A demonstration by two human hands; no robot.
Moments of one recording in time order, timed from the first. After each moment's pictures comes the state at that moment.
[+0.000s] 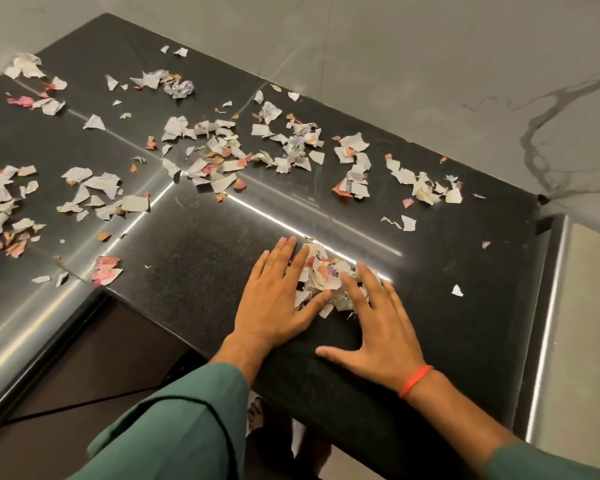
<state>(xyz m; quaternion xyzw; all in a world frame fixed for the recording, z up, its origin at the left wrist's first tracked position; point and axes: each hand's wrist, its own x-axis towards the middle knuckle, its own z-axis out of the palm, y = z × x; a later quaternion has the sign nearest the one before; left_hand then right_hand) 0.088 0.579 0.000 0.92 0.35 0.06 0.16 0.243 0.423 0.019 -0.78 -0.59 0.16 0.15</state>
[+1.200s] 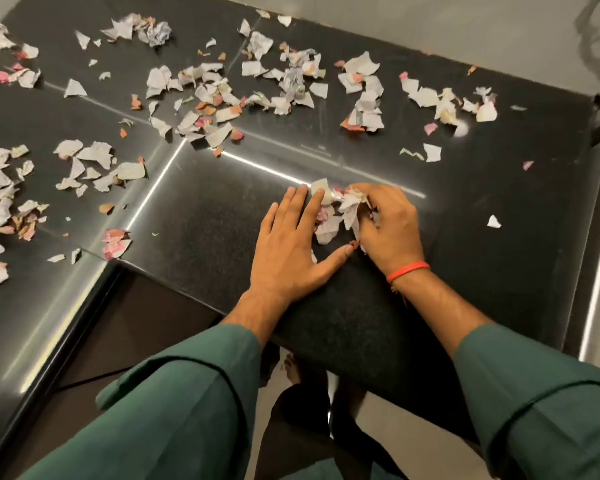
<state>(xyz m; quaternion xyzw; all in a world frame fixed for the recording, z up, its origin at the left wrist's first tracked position) 0.090 0.577 0.001 0.92 0.35 0.08 0.15 0.252 0.496 0.001 -0.78 -0.47 0.06 0.42</state>
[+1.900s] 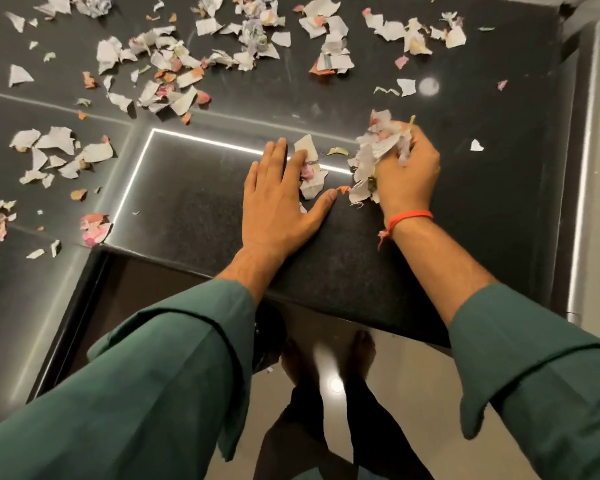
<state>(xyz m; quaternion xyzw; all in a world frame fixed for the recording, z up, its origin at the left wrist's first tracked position) 0.088 0.577 -0.002 0.93 0.33 0.09 0.13 0.237 0.477 0.010 -0.78 -0.13 0.05 0.61</state>
